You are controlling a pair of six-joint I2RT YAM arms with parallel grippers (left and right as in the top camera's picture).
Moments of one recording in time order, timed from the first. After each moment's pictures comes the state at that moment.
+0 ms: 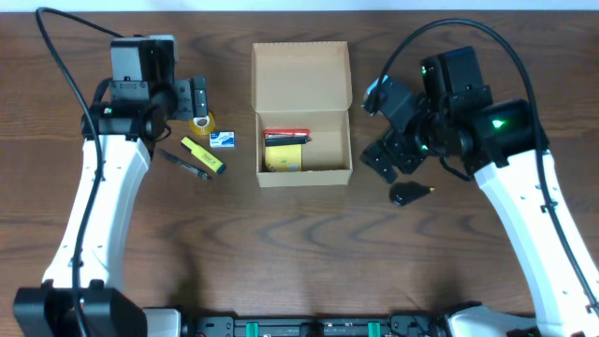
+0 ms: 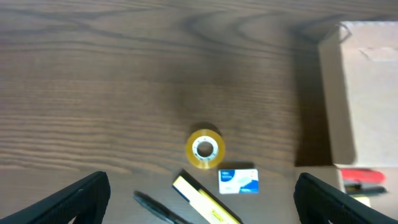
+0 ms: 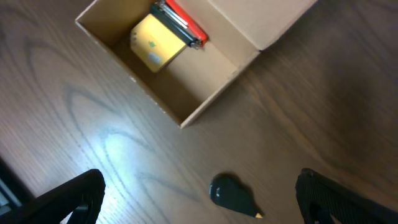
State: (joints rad) left arm -0.03 1.53 1.32 -0.63 -0.01 -0.04; right arm 0.30 1.44 1.51 -1.17 -0.24 -0.43
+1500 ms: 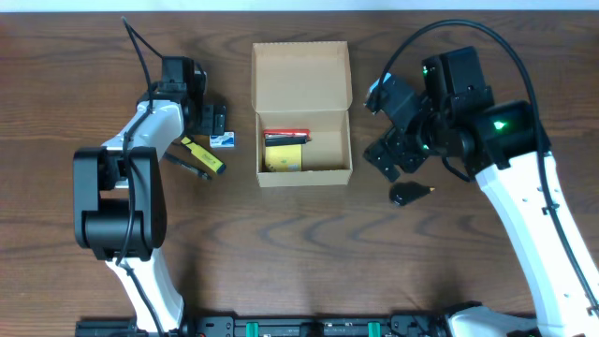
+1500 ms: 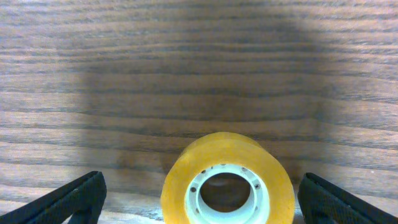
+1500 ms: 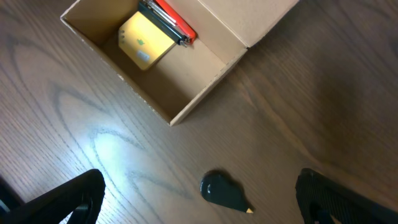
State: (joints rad) left arm -0.03 2.05 1.32 -0.44 -0.03 0.04; right arm 0.30 1.44 1.51 -1.17 -0.21 -0.43
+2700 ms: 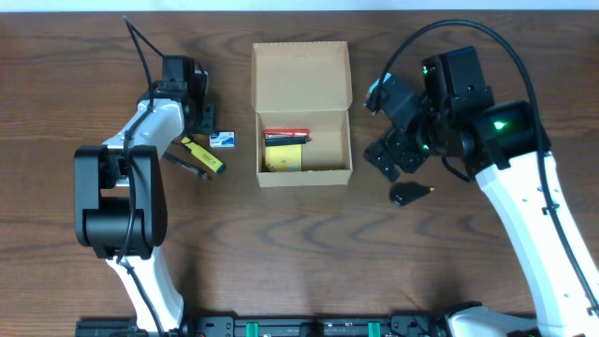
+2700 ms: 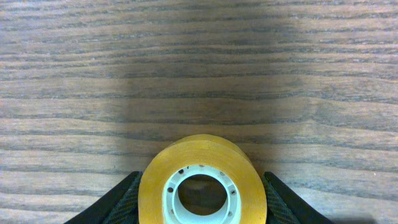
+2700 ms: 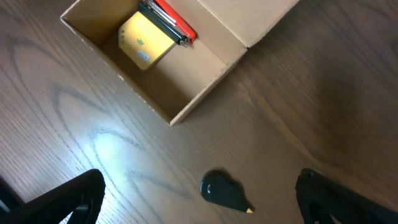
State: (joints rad) left arm -0.03 2.05 1.34 -0.46 -0.03 0.06; right arm 0.30 1.44 1.51 -1.17 -0.21 -0.43
